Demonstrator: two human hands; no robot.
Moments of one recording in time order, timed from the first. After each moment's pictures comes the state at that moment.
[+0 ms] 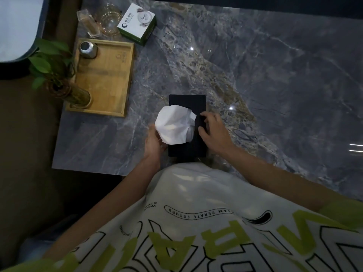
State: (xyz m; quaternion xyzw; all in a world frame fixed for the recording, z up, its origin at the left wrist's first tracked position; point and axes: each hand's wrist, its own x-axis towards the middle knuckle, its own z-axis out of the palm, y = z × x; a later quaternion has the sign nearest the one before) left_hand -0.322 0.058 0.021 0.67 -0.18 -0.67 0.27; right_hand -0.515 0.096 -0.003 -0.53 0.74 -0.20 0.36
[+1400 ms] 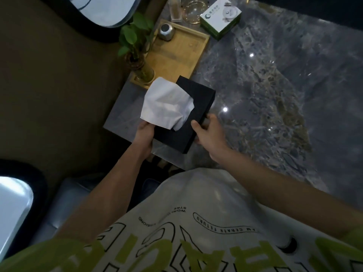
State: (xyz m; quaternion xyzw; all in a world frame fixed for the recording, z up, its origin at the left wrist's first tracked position) left_hand -0.186 0.049 0.044 0.73 -0.24 -0.53 0.36; right_hand -0.370 0.050 0.013 -0.34 0.65 -0.29 0.61
